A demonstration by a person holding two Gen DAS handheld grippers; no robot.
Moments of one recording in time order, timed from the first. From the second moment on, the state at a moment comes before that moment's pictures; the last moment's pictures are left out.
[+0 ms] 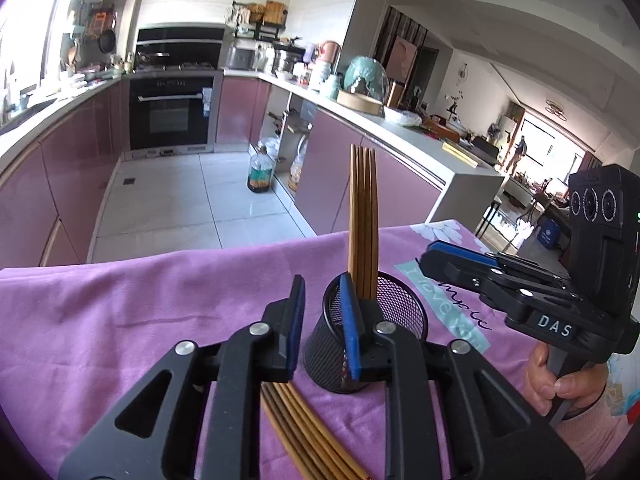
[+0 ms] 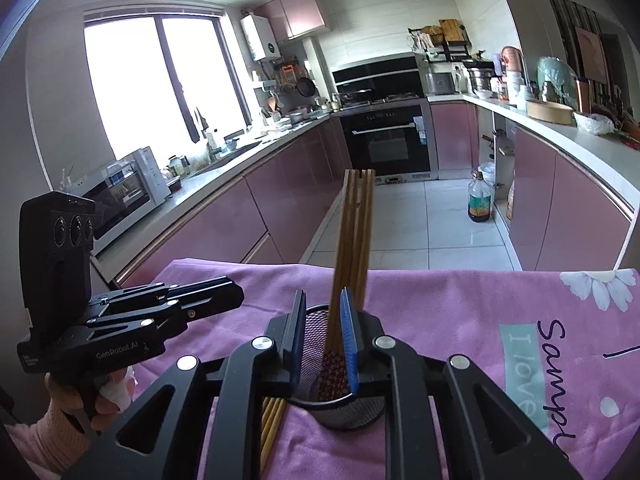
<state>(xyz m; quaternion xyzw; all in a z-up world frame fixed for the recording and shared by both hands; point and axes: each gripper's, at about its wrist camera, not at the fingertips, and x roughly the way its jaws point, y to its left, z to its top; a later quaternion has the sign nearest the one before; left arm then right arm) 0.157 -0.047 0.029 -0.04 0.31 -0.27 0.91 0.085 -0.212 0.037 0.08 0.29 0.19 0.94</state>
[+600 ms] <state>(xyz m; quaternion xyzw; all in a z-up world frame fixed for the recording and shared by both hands) 0.087 0.002 -0.044 -0.01 0.37 -0.22 0.90 0.044 -0.155 -0.043 0.03 0.39 0.28 0.88</state>
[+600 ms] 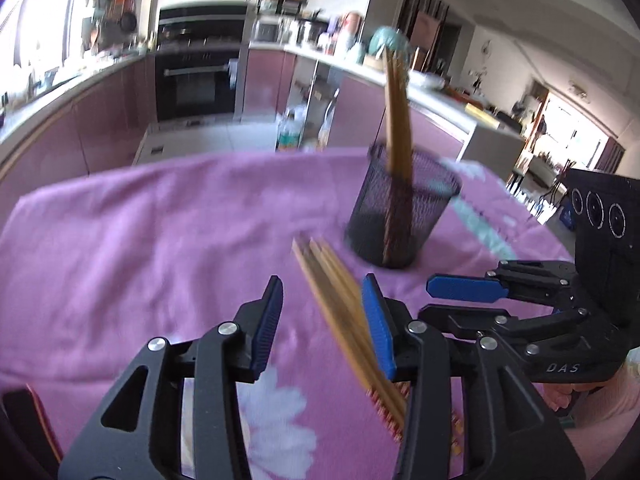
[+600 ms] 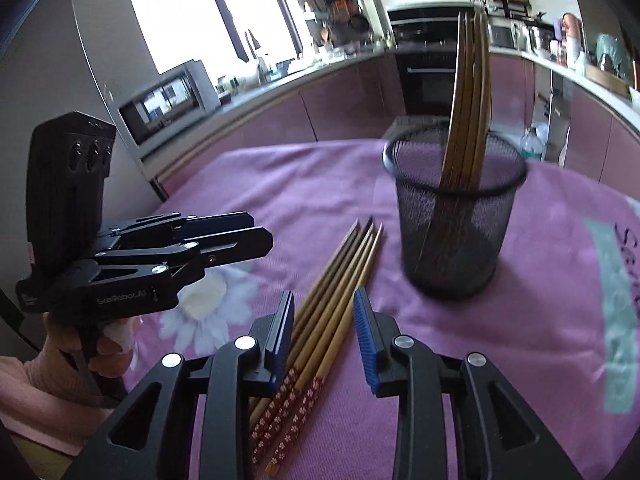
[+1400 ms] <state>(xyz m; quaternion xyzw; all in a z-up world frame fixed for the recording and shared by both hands) 0.088 -0.030 -0.097 0.03 0.43 -0.23 0.87 0.043 -0.143 -0.080 0.01 0.43 0.24 0.87</state>
